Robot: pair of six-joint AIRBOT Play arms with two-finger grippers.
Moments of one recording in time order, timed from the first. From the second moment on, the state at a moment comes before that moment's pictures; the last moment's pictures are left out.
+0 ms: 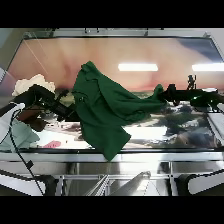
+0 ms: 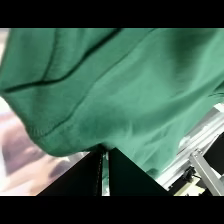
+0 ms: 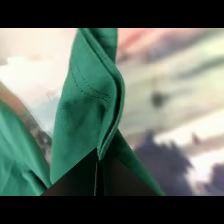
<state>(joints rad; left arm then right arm) 0.08 -1.72 1.11 -2.26 1.40 1.86 -0.27 -1.75 1.10 -0.39 0.91 1.06</state>
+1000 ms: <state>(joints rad) 0.45 -1.24 1.81 -2.74 1.61 1.96 -0.62 -0.86 1.10 -0.40 0.94 1.05</state>
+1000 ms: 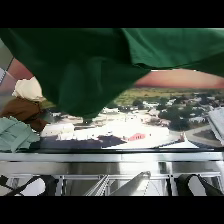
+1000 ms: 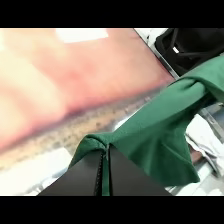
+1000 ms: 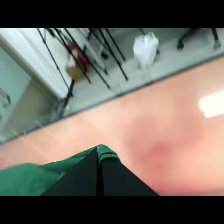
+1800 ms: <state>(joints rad) 0.25 -1.90 1.98 -2.72 1.58 1.92 -0.37 -1.43 1.10 -0.52 0.85 1.14</state>
